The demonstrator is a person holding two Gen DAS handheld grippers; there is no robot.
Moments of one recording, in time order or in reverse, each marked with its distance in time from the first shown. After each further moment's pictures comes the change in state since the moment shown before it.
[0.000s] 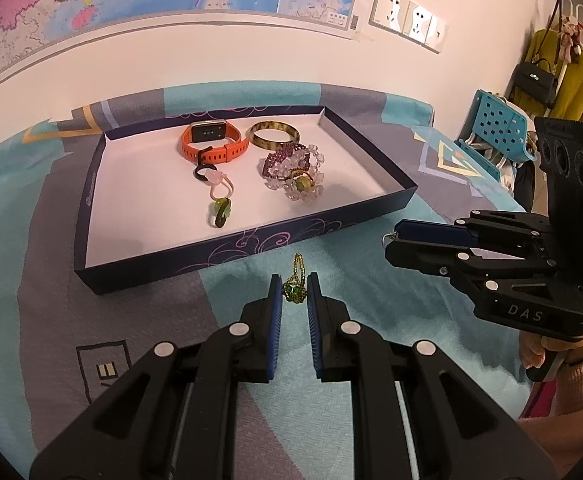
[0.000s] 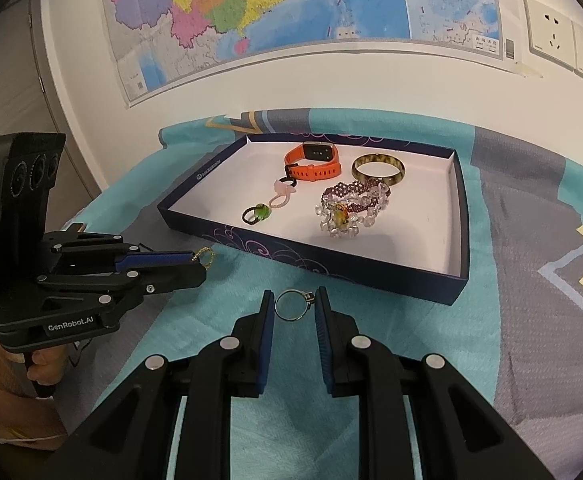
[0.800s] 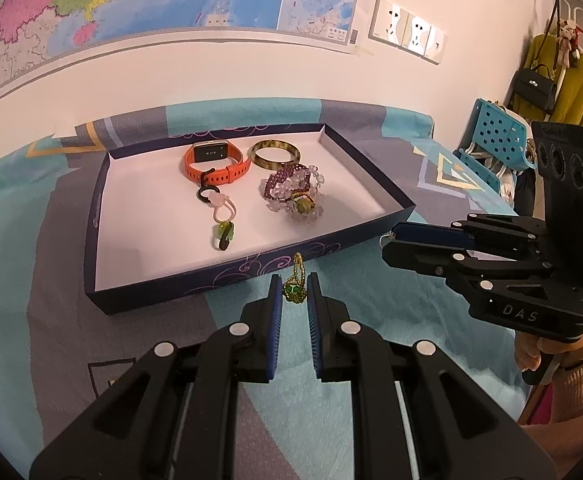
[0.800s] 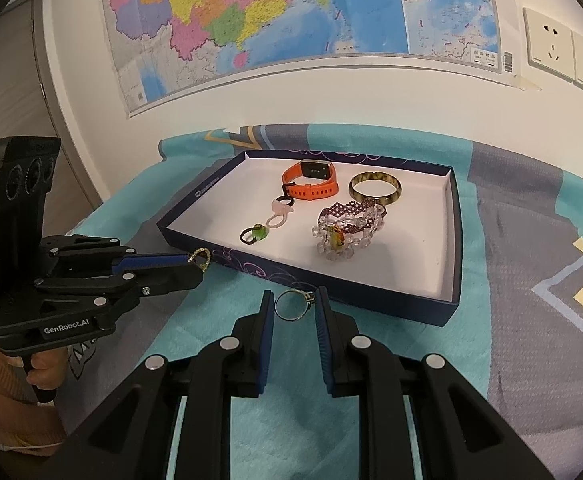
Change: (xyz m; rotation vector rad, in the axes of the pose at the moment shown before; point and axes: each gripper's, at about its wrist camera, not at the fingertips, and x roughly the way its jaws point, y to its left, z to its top) left arm -0.008 -0.001 0.011 0.006 -0.035 0.007; right arm -0.003 -0.001 0.010 -0.001 -0.031 -0.005
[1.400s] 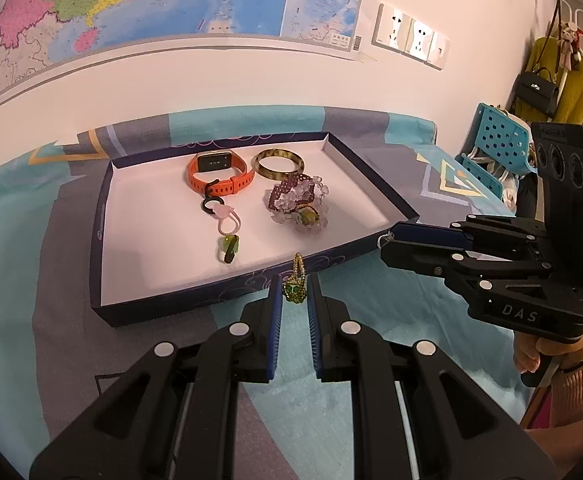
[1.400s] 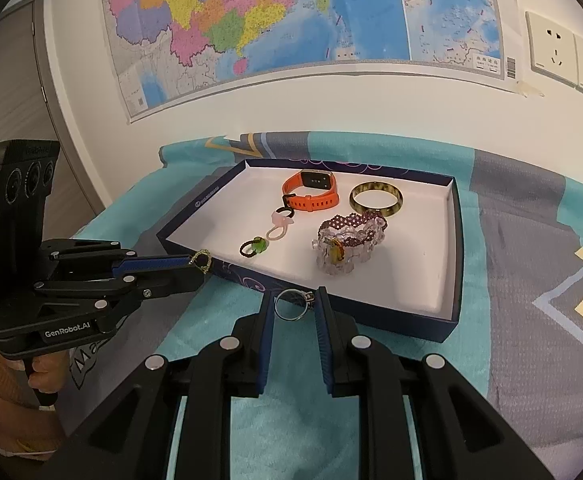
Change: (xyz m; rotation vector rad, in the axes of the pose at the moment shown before) left arm -0.001 0.000 0.008 -0.002 -0.011 0.009; right arm 0.002 -0.001 0.009 -0.001 -0.014 0.008
